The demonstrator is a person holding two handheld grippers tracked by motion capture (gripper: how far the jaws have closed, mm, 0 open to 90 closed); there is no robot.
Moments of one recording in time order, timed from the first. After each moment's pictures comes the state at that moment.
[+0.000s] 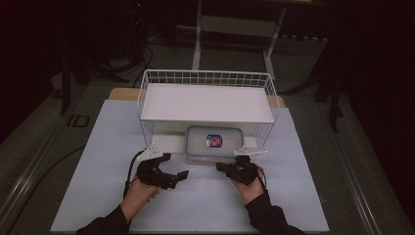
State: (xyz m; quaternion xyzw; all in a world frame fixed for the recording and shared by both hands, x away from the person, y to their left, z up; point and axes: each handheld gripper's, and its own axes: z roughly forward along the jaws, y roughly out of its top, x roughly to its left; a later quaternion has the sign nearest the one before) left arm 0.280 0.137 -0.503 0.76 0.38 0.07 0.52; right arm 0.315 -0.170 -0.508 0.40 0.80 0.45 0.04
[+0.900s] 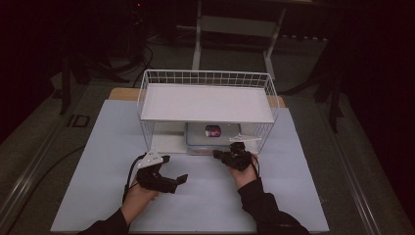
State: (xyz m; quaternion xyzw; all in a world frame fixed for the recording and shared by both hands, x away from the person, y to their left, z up) left arm 0.273 0.136 -0.511 0.76 0.37 0.11 0.52; right arm 0.357 -0.156 -0.510 0.42 0.79 0.45 0.05
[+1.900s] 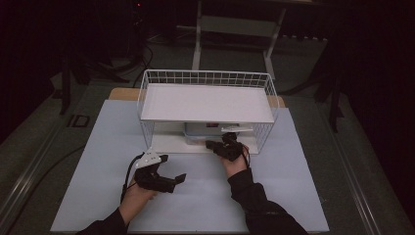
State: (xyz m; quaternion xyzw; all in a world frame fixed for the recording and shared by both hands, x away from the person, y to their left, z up) left arm 0.273 0.140 -0.510 0.76 0.37 0.11 0.52; right arm 0.382 -0.131 -0.506 0.42 0.77 0.47 0.05
